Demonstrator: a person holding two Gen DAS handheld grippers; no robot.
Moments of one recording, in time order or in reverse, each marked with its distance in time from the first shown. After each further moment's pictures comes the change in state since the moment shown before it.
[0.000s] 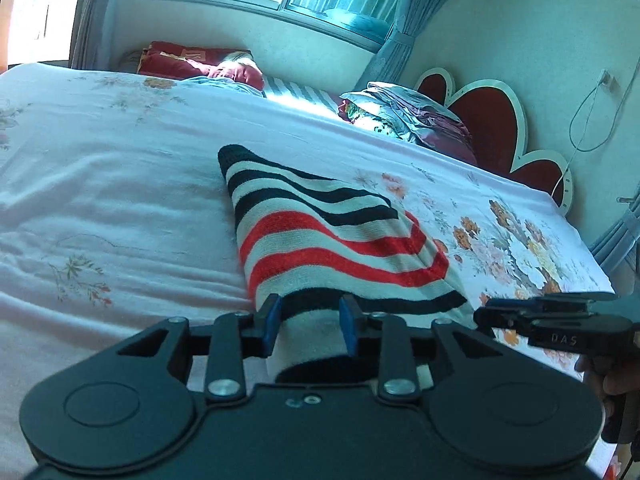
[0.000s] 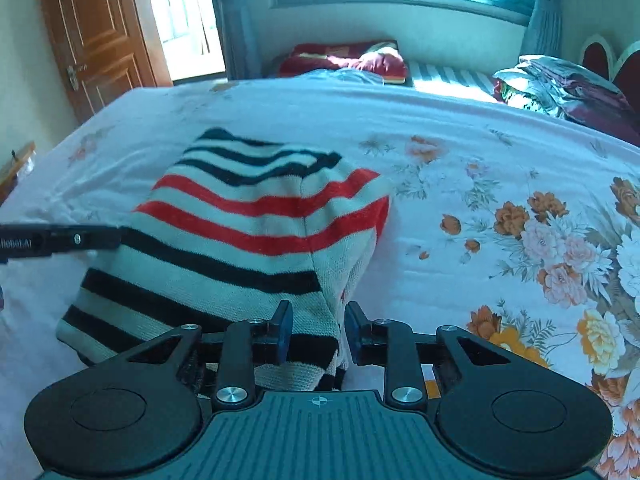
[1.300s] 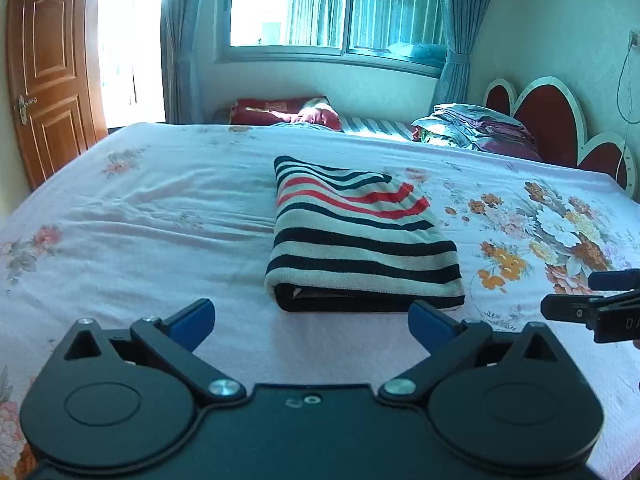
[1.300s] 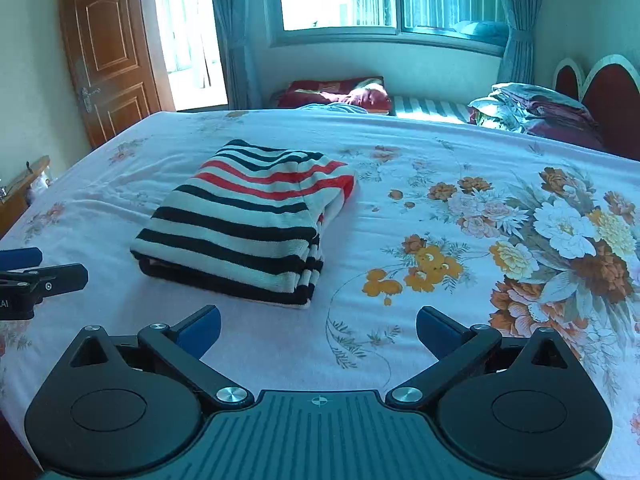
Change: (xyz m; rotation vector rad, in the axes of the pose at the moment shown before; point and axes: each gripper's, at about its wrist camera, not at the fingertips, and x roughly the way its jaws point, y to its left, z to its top) left arm -0.124 -0.143 -0.114 0.074 -0.141 0.392; right arm -0.144 0.004 -0.098 -0.018 -0.101 -0.033
